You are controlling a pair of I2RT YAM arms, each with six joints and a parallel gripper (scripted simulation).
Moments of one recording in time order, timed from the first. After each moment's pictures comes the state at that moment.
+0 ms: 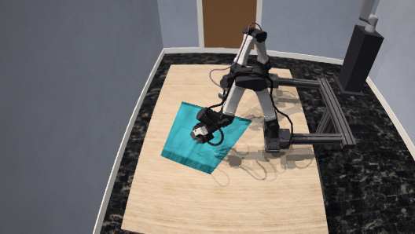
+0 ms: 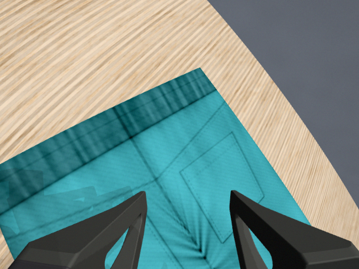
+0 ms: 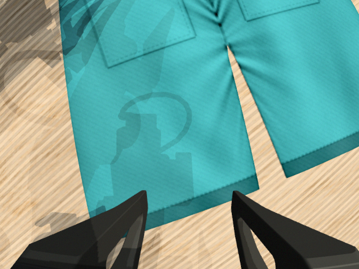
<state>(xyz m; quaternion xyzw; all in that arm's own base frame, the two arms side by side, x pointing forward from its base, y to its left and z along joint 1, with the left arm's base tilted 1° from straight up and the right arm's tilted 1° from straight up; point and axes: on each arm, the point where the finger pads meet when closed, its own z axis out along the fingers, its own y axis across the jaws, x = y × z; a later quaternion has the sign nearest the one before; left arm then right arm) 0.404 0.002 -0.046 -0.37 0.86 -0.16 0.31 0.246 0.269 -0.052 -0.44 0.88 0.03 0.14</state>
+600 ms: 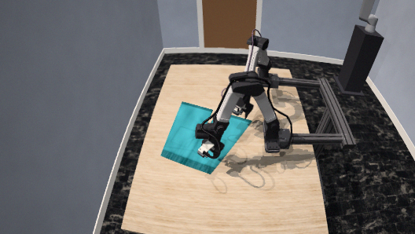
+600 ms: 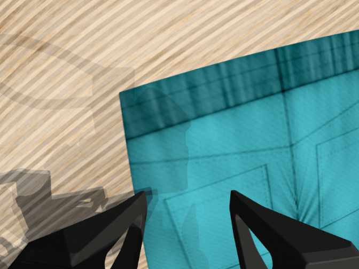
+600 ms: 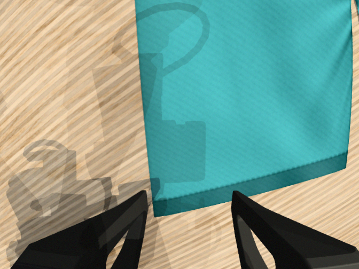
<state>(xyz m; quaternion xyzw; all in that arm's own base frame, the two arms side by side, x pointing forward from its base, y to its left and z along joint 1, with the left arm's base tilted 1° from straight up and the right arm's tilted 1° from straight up) 0.321 0.053 -0.102 -0.47 0.88 -0.05 0.09 0.153 0.300 -0.101 -0.49 0.87 -0.01 0.04</state>
